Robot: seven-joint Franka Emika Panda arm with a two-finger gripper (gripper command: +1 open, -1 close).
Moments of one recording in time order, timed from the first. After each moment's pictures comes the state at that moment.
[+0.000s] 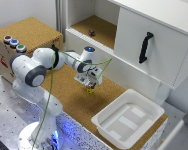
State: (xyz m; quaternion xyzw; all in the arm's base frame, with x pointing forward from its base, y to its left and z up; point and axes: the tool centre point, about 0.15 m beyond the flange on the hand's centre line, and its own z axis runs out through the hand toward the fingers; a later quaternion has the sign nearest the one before) arm 0.385 -0.043 0.239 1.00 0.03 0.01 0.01
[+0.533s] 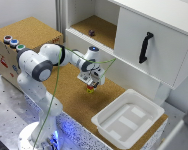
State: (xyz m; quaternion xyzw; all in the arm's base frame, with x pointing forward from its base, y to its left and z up) arm 0.395 -0.048 0.248 1.00 0.01 0.01 0.01
